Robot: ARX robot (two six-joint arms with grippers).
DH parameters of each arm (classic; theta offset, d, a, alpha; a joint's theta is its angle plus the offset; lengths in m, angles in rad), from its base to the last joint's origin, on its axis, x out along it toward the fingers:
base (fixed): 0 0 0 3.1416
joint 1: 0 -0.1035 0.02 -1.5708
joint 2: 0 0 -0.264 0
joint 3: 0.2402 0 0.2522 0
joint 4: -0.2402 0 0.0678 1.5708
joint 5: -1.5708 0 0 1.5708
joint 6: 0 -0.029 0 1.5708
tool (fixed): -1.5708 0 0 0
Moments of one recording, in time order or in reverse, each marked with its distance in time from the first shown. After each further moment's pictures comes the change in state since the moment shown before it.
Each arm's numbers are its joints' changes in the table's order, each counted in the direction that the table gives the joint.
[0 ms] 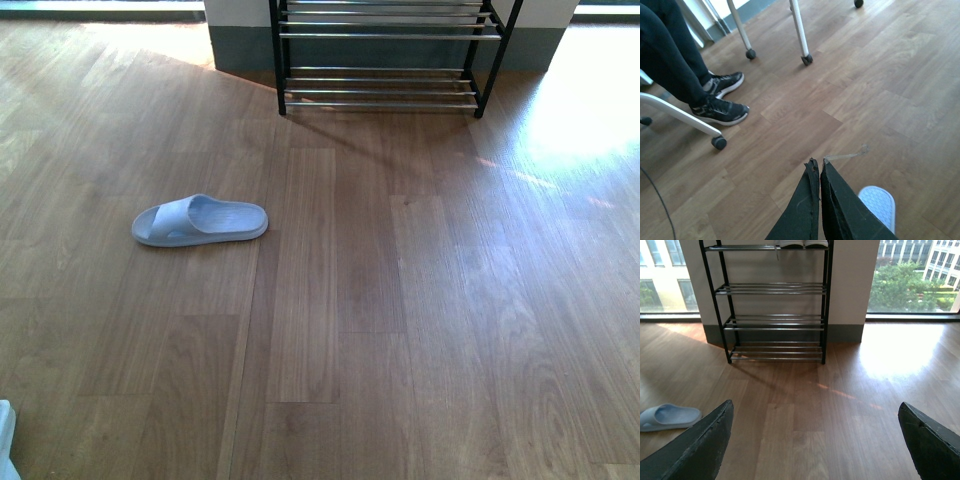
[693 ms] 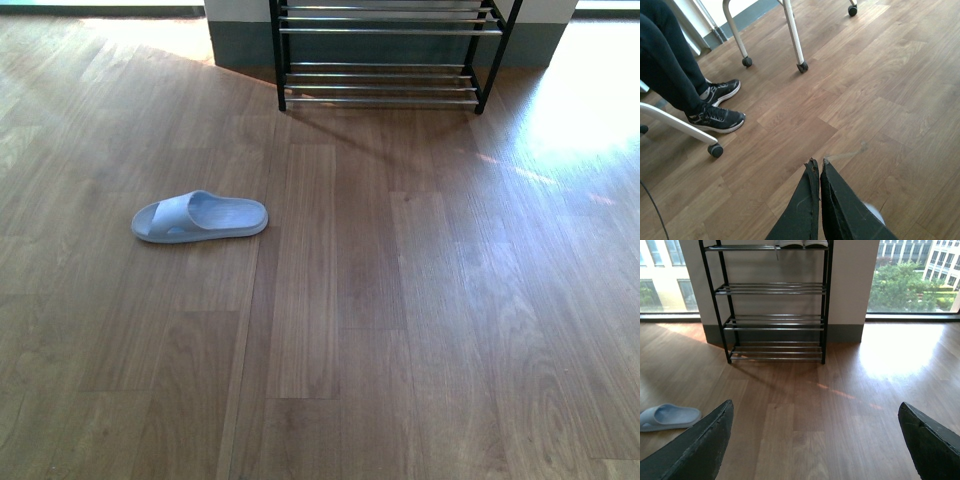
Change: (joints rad) left arm 0.036 0.011 -0.034 0.208 -0.154 -0.213; right arm 0.000 0.000 0.000 0.000 -0.001 0.000
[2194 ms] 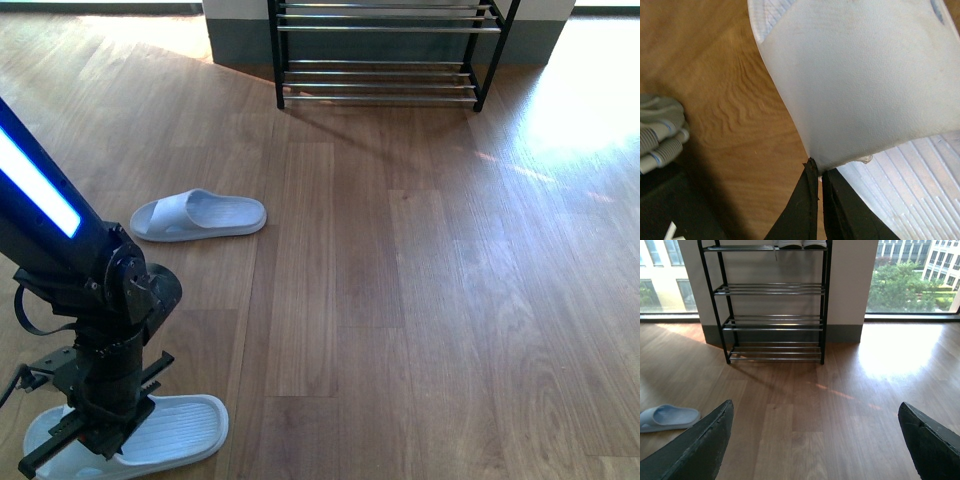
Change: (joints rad) left arm -0.123 -2.038 1.217 -0.422 0.947 0.927; right arm 0.000 0.000 0.000 0.000 0.002 0.000
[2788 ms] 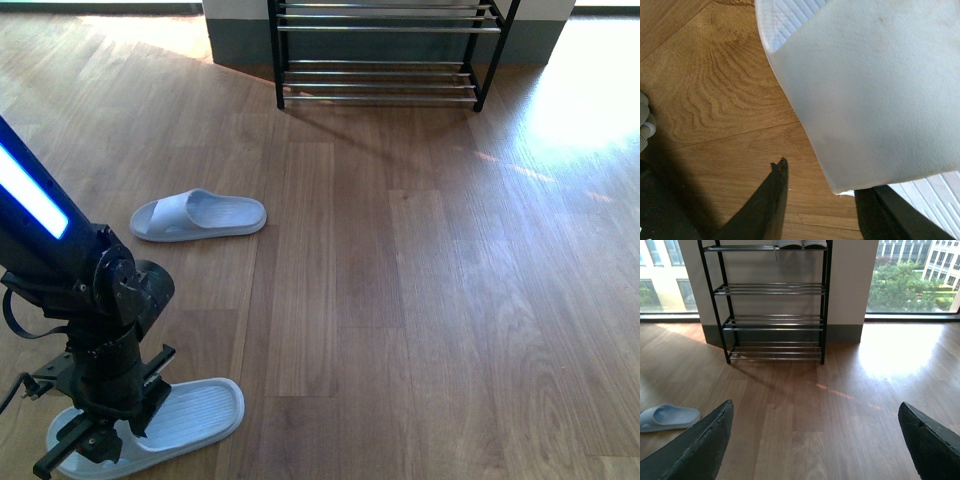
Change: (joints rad) left arm -0.016 0.000 -0.013 0.068 0.090 0.038; right arm 0.000 0.000 0.000 0.000 0.000 0.000
